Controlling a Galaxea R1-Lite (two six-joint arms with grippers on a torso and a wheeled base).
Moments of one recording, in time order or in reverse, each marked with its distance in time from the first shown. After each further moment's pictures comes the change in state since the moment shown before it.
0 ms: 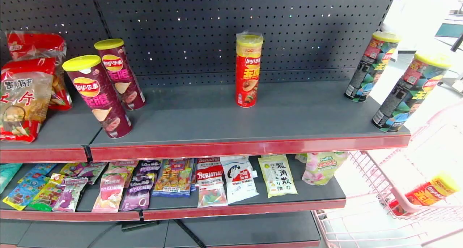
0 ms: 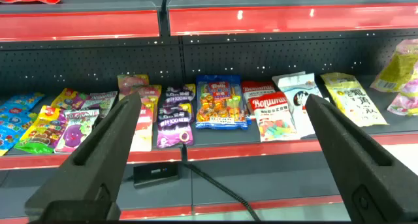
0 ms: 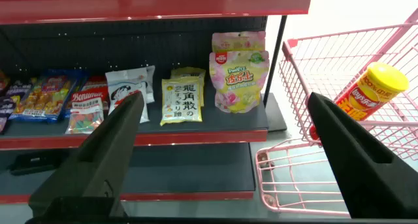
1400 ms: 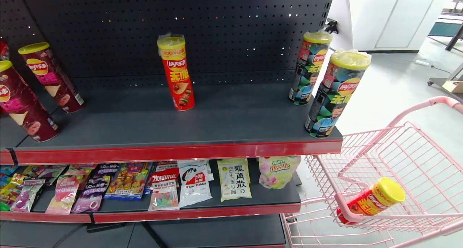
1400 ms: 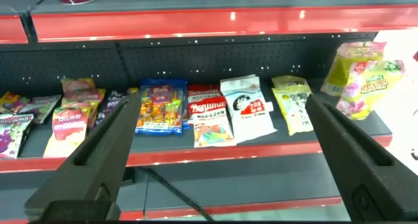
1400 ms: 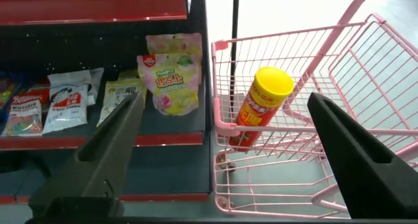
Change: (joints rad) left arm 0.000 0.000 0.000 0.000 0.000 0.001; right arm -0.001 0.000 0.000 0.001 0.000 0.003
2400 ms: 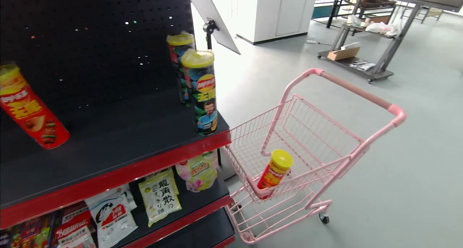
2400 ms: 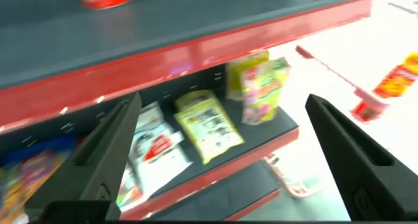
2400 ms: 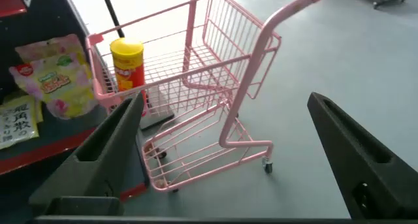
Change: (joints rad) left arm 0.000 0.000 0.000 0.000 0.000 0.000; right arm 0.001 0.000 0.000 -0.001 0.001 -0.001
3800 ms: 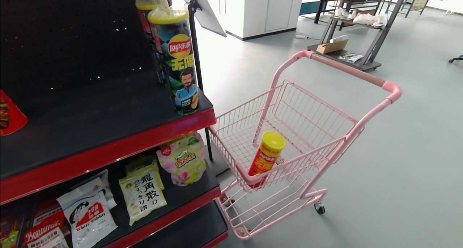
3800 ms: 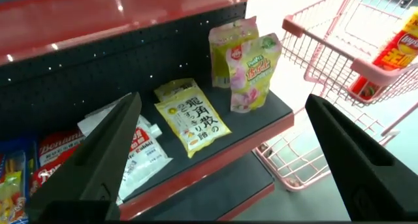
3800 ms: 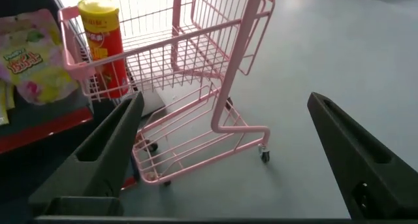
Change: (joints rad) left arm 0.000 0.000 0.000 0.000 0.000 0.000; right arm 0.000 0.000 0.000 0.000 -0.001 0.002
